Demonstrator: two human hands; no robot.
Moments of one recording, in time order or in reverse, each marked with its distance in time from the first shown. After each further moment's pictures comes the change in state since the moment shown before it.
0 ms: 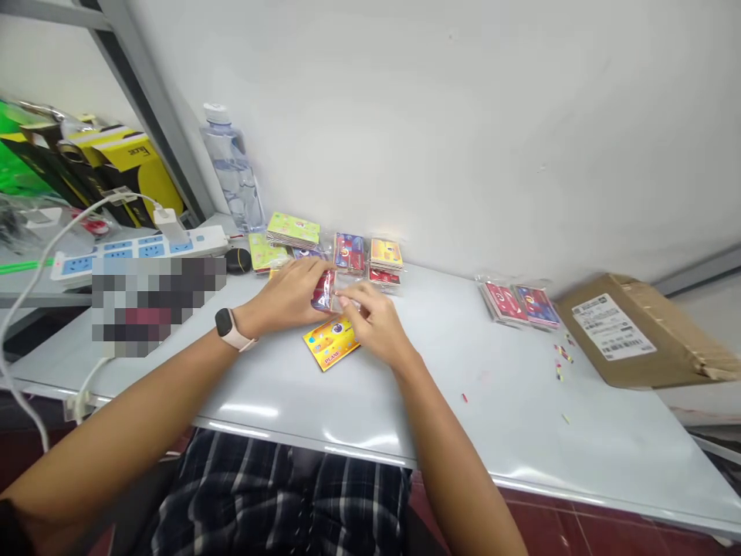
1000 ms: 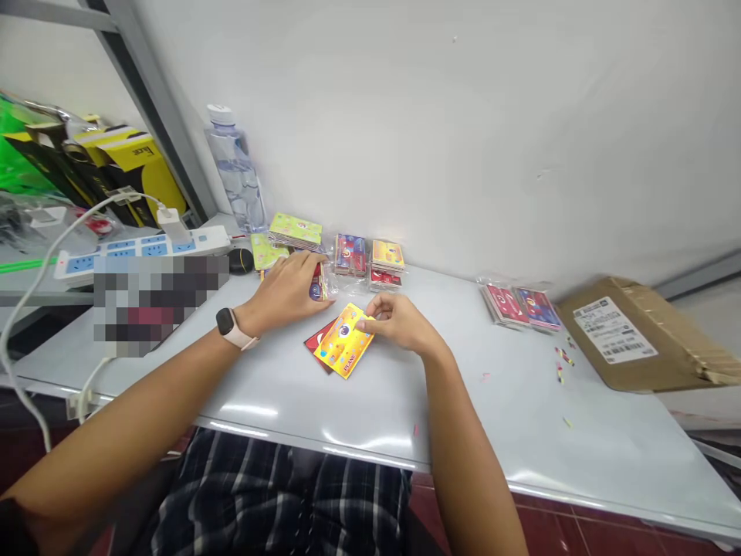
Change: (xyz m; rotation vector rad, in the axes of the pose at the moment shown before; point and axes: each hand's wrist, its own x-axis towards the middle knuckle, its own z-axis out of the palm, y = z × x) left_hand 0.001 -0.001 -0.005 0.047 -0.002 -0.187; right_hand 0.004 0.001 -0.045 0.217 -0.287 0.568
